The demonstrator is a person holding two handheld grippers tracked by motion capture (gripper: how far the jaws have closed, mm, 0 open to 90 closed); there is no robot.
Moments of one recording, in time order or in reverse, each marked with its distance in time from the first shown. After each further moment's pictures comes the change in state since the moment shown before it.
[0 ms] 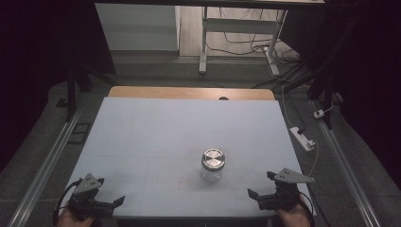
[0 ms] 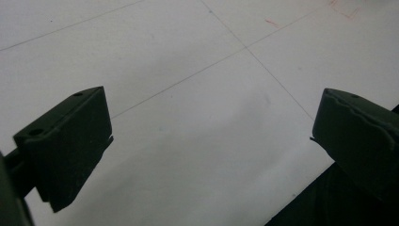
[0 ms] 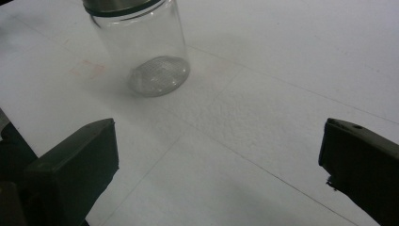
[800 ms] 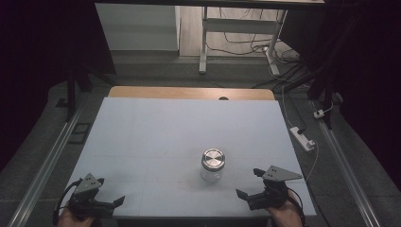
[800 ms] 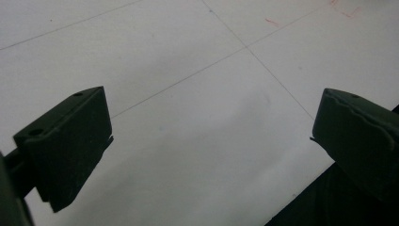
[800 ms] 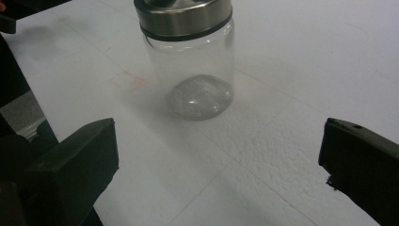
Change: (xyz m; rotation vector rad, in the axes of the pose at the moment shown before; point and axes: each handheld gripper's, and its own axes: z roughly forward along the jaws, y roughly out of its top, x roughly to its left) left arm 0.000 0.000 0.000 0.003 -0.001 0.000; right arm 0.018 0.015 0.019 -0.029 0.117 -0.081
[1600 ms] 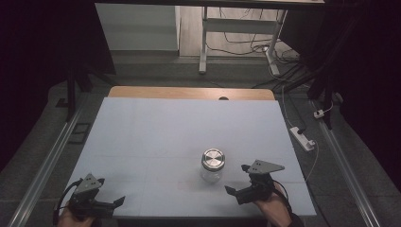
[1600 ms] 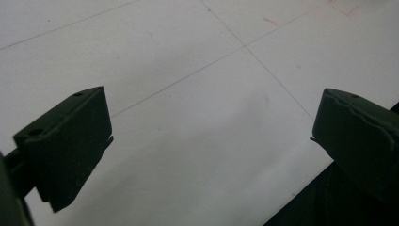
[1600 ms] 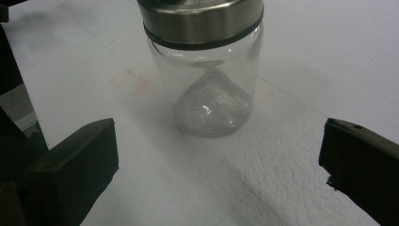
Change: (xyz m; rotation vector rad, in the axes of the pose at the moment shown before) left arm 0.000 0.000 0.000 0.003 -0.005 0.006; right arm 0.004 0.013 0.035 0.058 0.043 -0.033
